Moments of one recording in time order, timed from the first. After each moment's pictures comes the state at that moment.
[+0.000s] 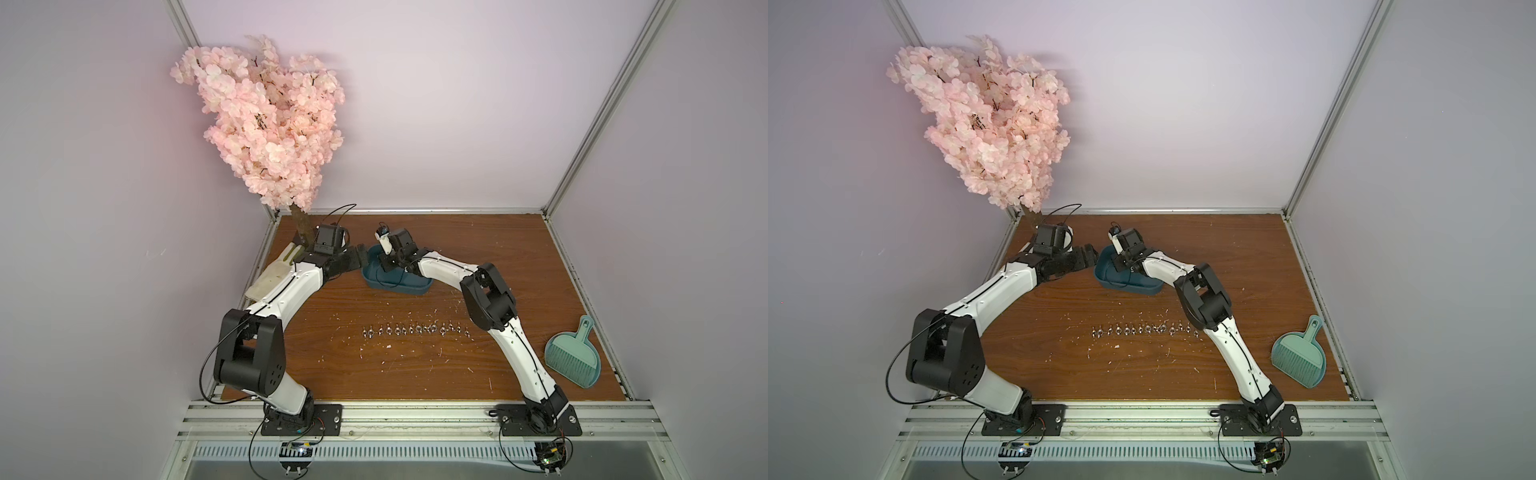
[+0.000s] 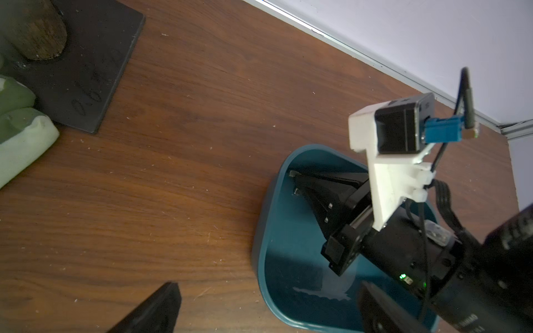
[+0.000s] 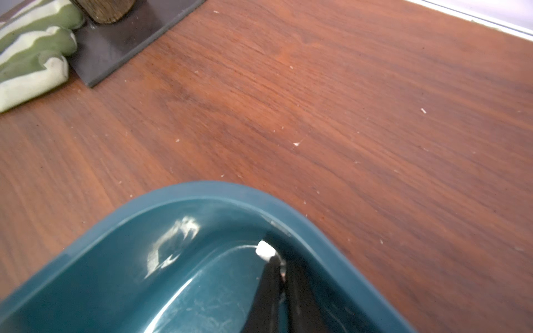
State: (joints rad) left arm -0.21 1.56 1.13 -0.38 0.12 -0.48; right arm 0.70 2.49 1.98 -0.17 -0.01 0.11
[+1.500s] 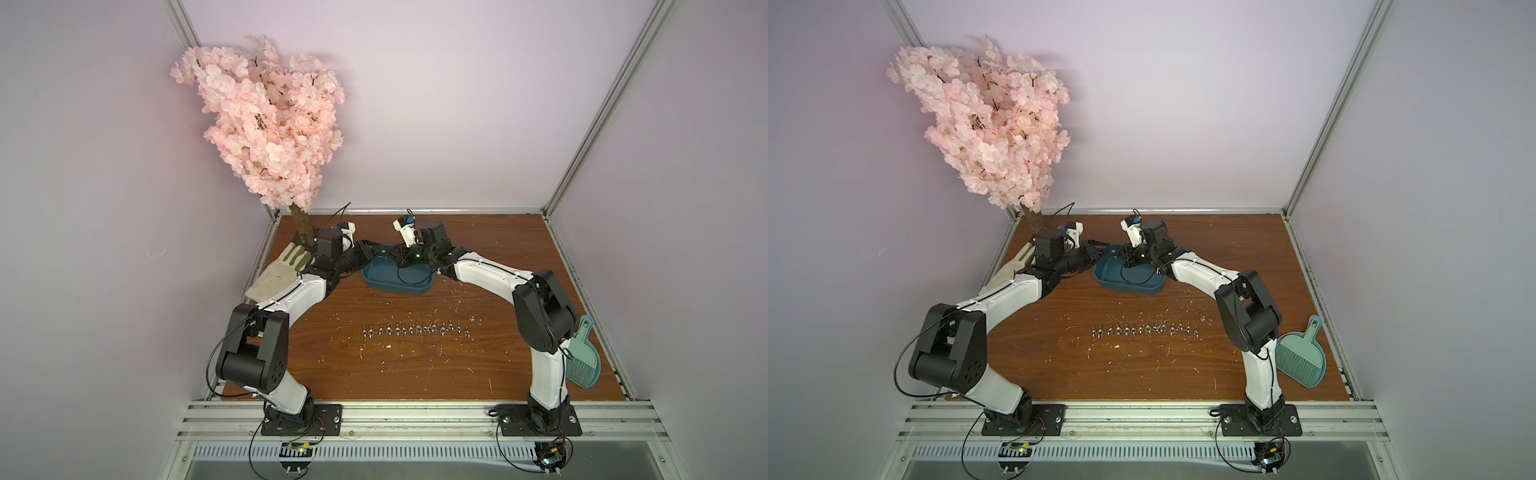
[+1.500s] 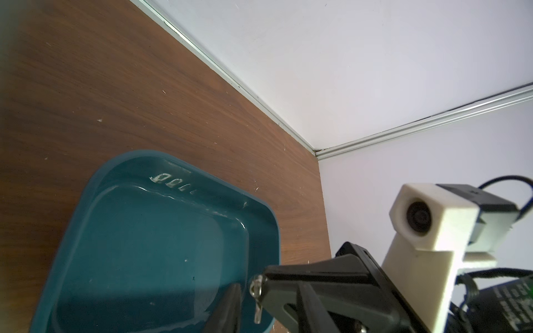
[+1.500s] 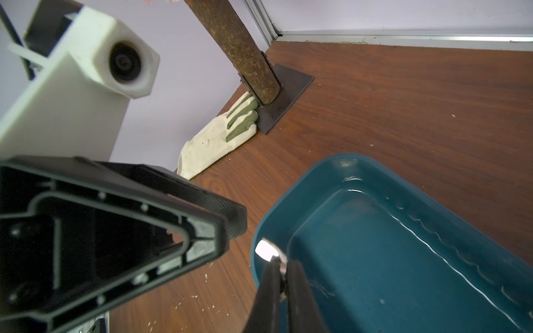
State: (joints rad) left arm -0.22 1.58 0.95 0.21 0.54 -0.85; right arm 0.65 1.99 1.49 0.01 -0.40 0.37
